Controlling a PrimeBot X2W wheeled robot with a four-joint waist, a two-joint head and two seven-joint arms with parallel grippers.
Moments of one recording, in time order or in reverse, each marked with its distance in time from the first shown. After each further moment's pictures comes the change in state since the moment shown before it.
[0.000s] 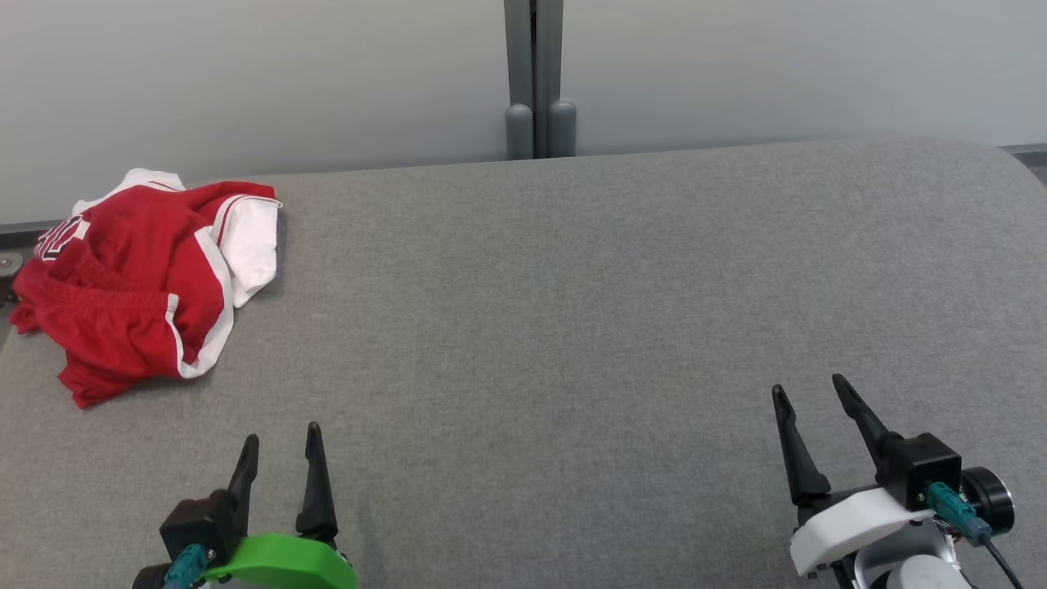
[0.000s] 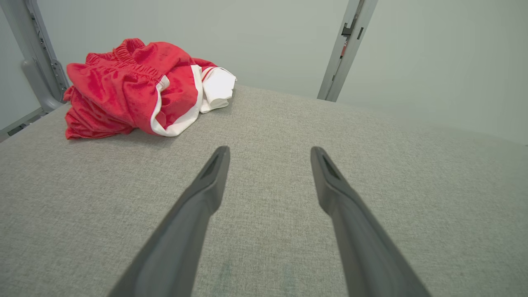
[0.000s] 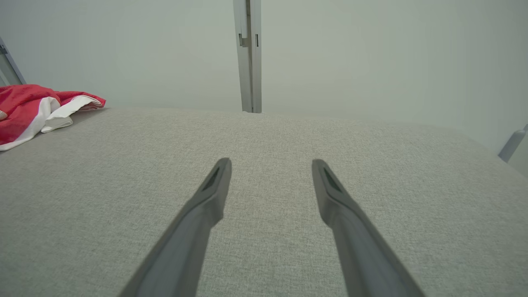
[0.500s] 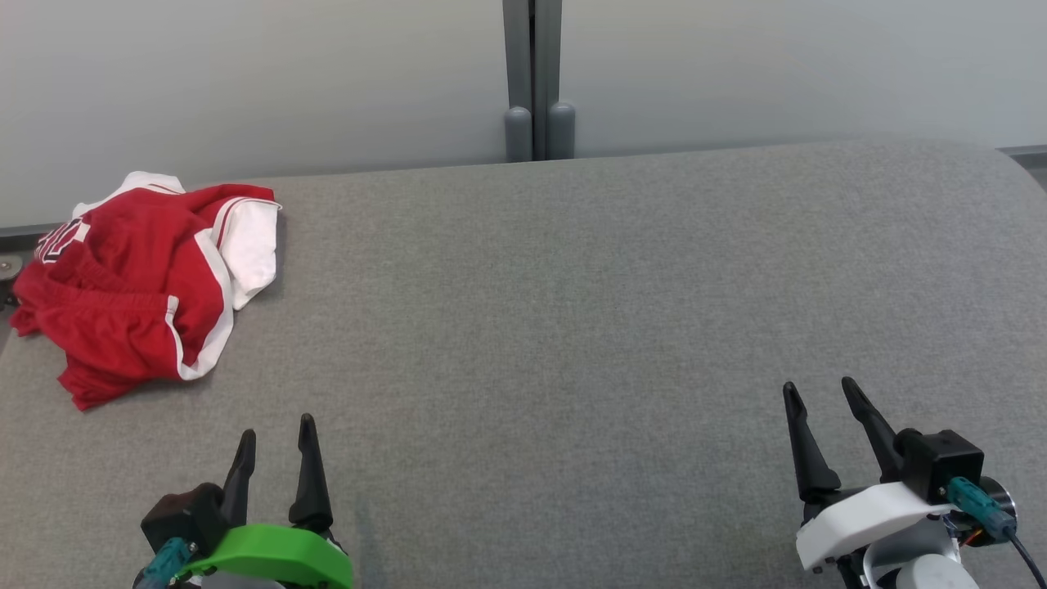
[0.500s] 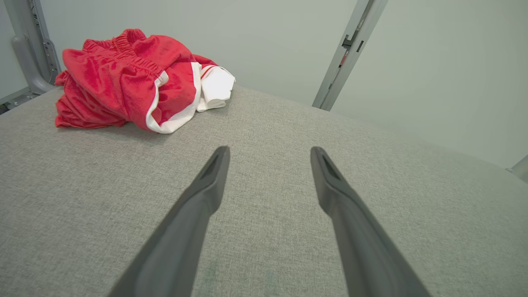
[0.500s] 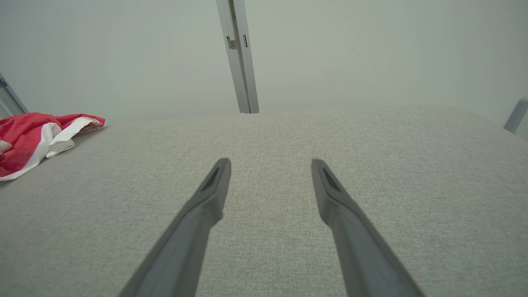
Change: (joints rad) left arm -0.007 -0.001 0.005 -0.024 -0.100 -0.004 0.028; right arm 0.000 0.001 -0.012 0.001 0.115 0.000 0.030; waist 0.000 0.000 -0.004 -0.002
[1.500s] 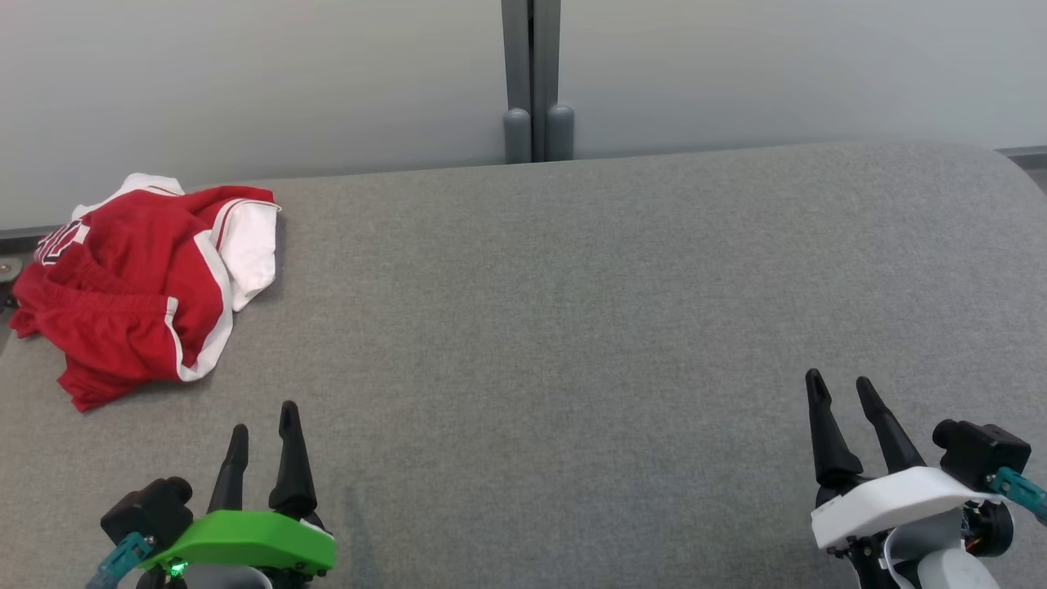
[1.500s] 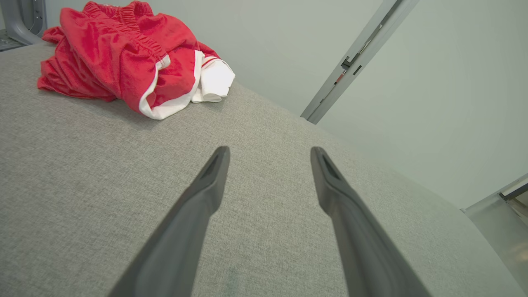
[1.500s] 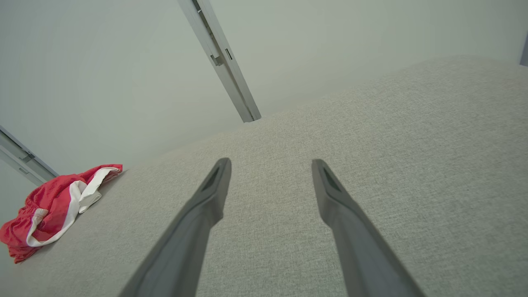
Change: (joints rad) left arm -0.004 -0.002 0.023 -0.052 -0.221 -0.003 0.069; right arm -0.006 0.004 -0.021 -0.020 0.286 0.000 0.068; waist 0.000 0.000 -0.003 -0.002
